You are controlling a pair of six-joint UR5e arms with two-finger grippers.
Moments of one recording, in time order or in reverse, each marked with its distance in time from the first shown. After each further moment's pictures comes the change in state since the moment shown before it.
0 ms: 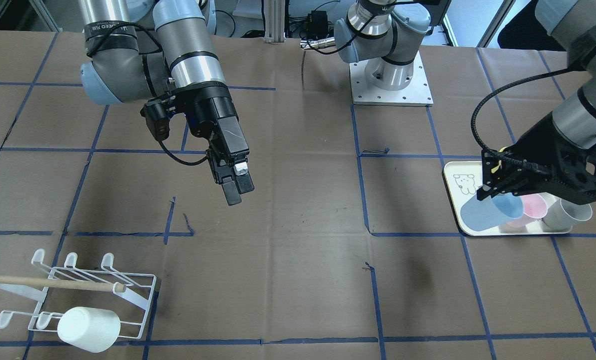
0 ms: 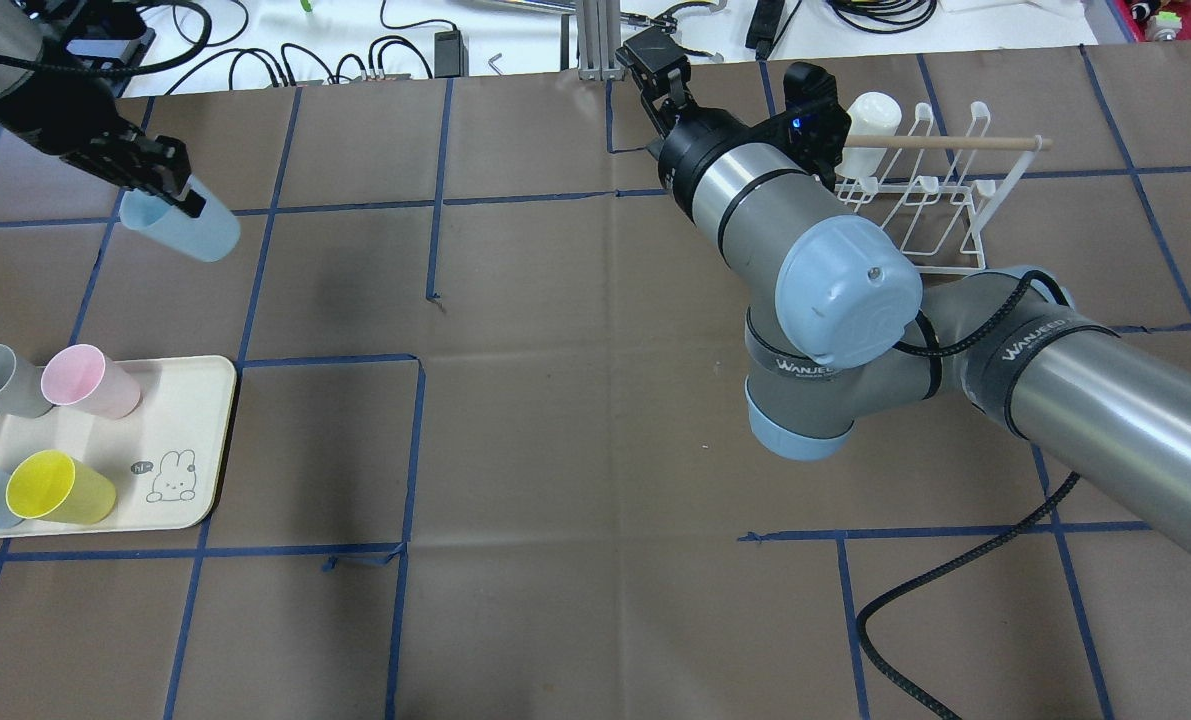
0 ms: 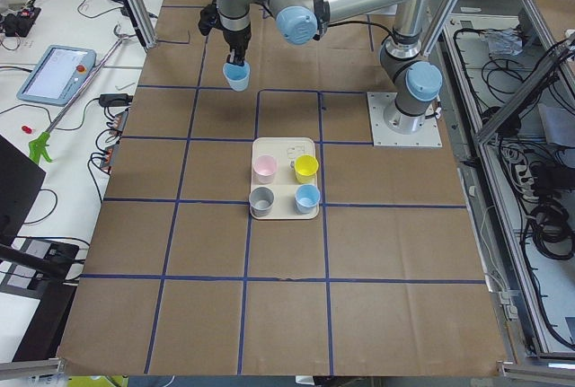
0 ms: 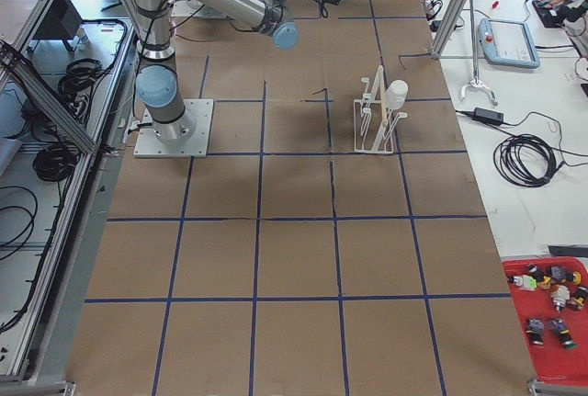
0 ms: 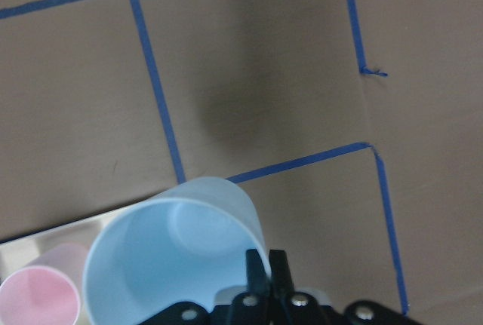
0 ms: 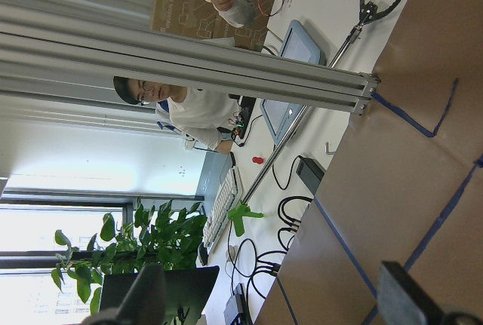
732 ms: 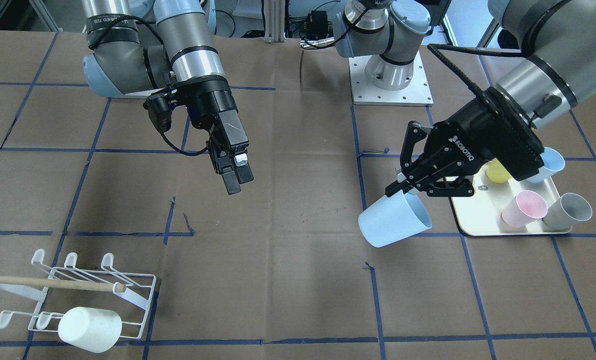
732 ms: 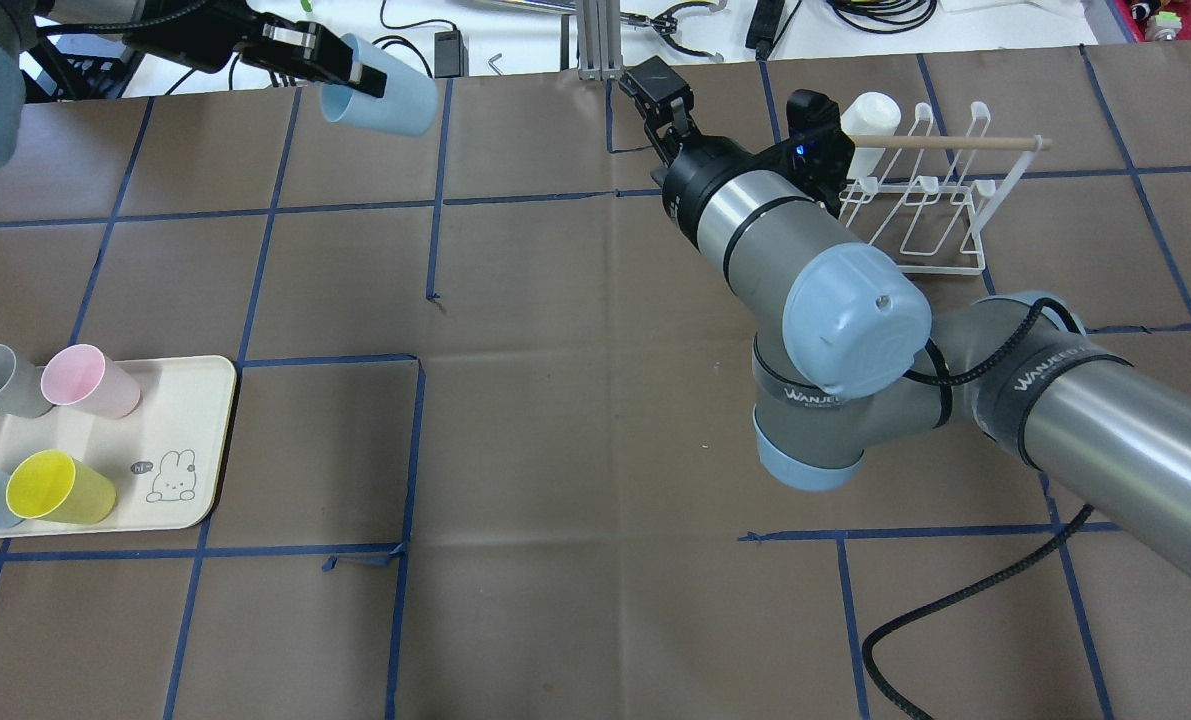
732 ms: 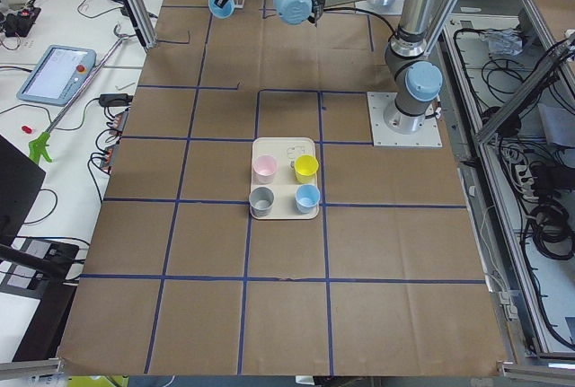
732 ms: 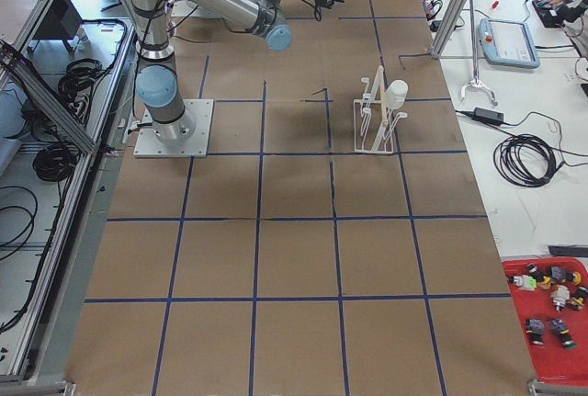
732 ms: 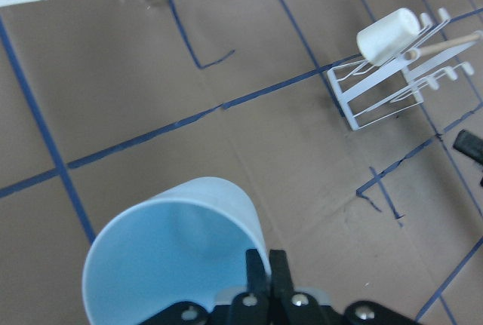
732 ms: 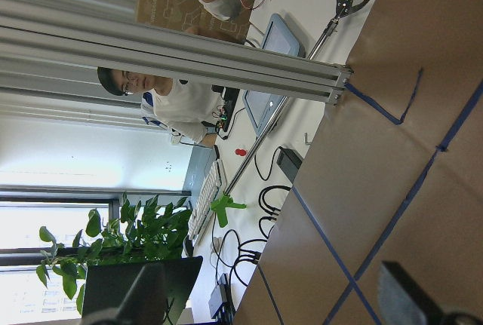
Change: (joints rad) left arm -0.124 0.038 -0.044 0.226 -0.531 0.019; right arm 0.004 -0.062 0.095 0.009 0.002 0.003
